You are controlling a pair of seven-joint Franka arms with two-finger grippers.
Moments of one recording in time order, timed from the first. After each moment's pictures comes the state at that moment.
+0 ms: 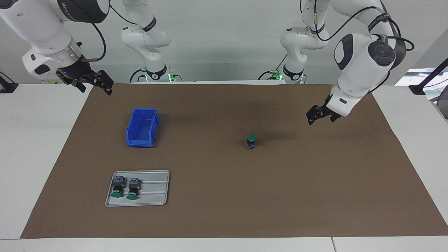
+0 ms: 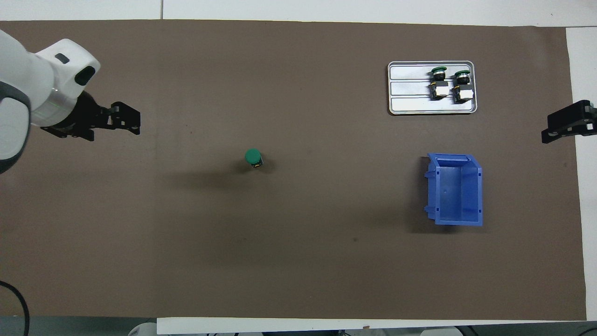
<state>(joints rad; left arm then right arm) -0.11 0.05 -0.08 -1.76 -0.04 1.71 -0.18 0.02 0.04 -0.11 -1.49 0.00 1.37 0.07</state>
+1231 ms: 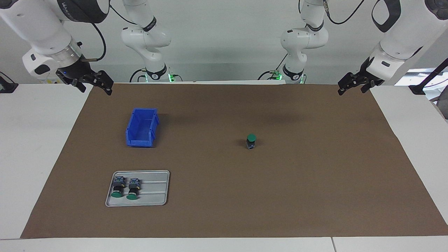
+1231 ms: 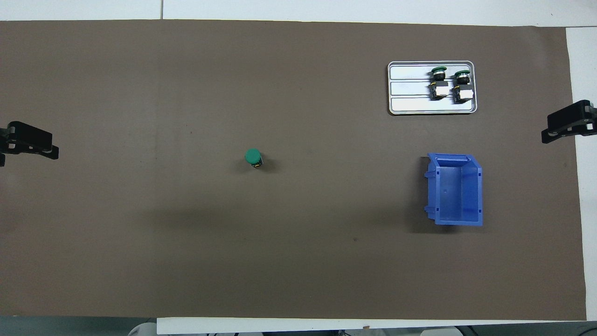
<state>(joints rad) 0.00 -0.07 -0.06 -1.68 -0.03 1.46 -0.08 0.02 0.04 -0.11 -1.49 0.00 1.37 0.07</state>
